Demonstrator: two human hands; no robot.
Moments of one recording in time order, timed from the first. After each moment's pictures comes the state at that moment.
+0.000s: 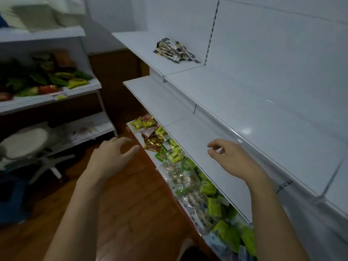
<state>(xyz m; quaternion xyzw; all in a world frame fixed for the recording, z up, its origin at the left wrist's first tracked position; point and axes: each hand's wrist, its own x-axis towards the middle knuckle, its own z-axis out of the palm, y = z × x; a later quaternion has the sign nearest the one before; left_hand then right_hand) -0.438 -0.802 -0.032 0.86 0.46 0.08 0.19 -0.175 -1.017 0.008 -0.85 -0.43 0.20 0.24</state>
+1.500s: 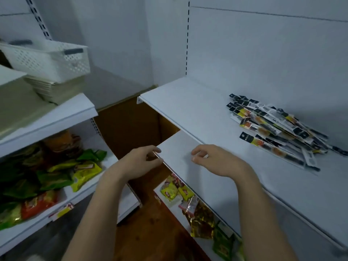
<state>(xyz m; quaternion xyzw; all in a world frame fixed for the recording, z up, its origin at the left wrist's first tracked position) -0.235 -0.059 0.000 0.89 0.30 -0.04 0.33 -0.054 -0.242 0.011 -0.81 -0.40 0.33 0.28</state>
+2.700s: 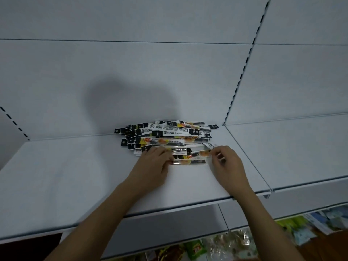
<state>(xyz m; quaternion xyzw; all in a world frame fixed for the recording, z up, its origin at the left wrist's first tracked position) 0.064 -0.112 -0.034 0.91 -0.35 0.14 0.20 -0.003 -0.359 -0.031 -0.90 0.02 -0.24 0.36</state>
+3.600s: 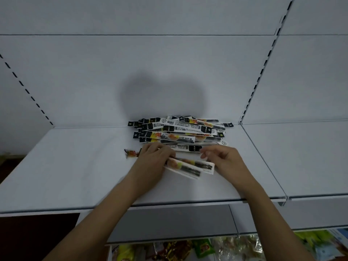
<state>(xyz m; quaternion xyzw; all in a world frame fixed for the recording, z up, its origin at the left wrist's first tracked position) 0.039 -0.097 -0.019 0.89 -0.34 0.24 0.17 0.013 -0.345 -0.011 -0.78 -0.04 -0.04 0.63</state>
